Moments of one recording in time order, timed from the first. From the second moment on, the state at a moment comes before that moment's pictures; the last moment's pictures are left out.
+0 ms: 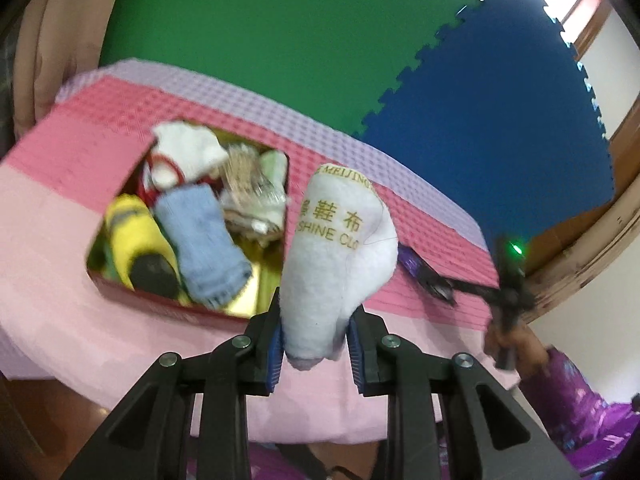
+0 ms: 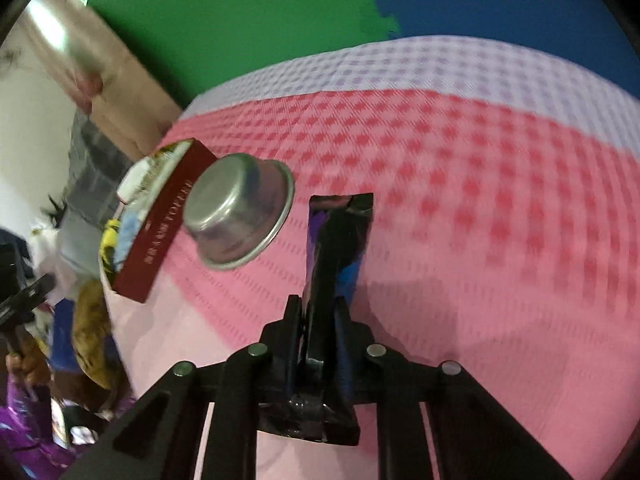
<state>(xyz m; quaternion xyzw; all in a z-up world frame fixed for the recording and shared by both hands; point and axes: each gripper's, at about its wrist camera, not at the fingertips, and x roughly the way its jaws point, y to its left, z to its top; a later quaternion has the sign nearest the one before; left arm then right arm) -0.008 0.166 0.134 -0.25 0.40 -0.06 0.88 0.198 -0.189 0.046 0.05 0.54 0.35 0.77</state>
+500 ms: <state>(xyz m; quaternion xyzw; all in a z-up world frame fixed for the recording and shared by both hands) 0.051 0.180 0.079 -0.16 0.45 0.00 0.88 0.154 -0.192 0.054 0.03 0.53 0.31 0.79</state>
